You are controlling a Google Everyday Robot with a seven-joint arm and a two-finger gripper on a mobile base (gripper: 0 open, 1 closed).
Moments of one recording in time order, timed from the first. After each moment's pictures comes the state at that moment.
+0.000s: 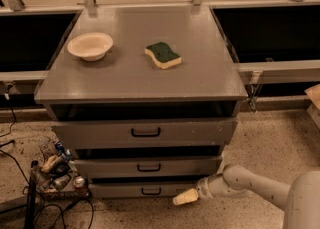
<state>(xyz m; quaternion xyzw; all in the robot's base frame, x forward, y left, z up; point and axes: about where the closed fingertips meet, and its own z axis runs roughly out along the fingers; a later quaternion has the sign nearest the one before) 0.505 -0.118 0.273 -0.24 0.88 0.37 0.15</state>
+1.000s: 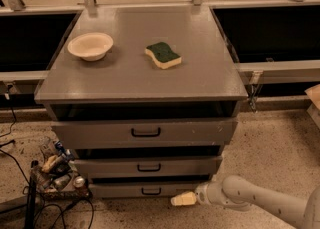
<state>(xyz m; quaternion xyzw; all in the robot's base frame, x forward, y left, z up) 0.507 -0.123 0.273 -0.19 0.90 0.31 0.23</state>
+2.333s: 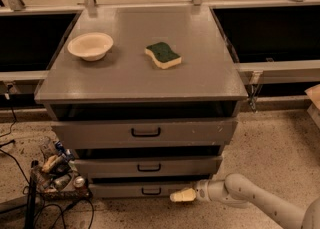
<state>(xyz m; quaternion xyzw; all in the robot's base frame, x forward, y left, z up) 0.521 -0.107 0.274 -0.19 0.86 0.41 0.24</state>
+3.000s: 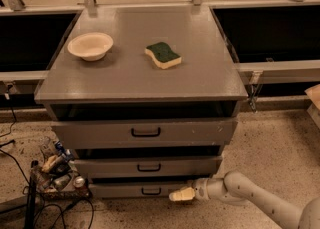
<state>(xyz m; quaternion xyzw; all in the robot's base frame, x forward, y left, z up) 0.523 -0.095 0.280 -0.21 0.84 0.44 0.24</state>
